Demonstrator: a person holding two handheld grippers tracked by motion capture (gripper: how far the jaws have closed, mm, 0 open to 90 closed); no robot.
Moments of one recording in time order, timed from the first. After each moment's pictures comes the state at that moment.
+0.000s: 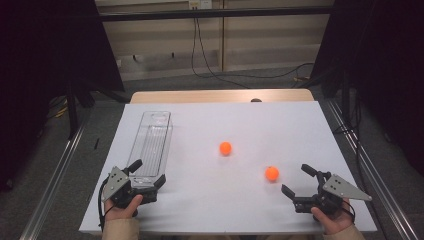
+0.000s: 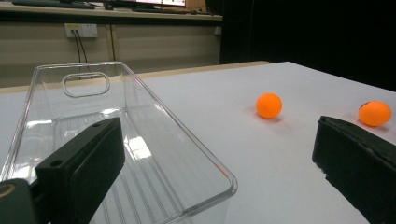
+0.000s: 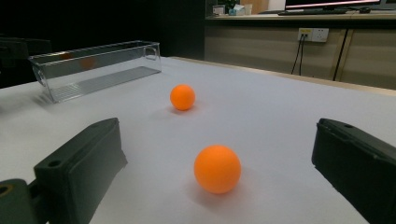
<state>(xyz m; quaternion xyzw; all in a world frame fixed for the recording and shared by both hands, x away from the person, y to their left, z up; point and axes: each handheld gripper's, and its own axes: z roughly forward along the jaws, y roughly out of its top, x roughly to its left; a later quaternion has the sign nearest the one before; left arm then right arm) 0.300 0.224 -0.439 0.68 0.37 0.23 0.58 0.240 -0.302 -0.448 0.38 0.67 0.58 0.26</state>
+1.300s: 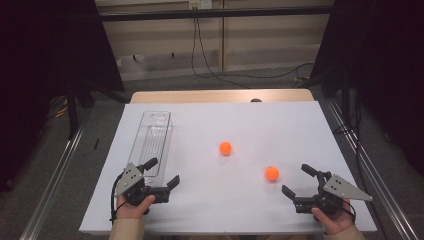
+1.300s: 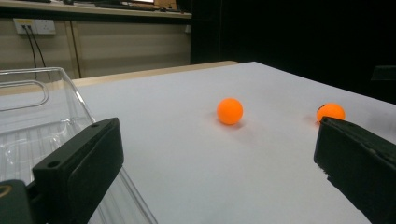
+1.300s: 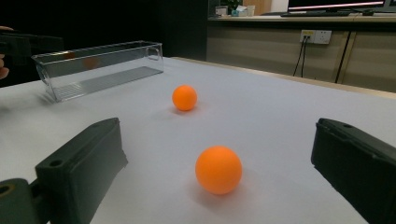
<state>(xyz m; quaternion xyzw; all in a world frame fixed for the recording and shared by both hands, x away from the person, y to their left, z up) 0.305 0.192 -0.432 0.70 0.33 0.19 0.61 0.239 -0.303 -0.447 0.38 0.67 0.58 0.26</state>
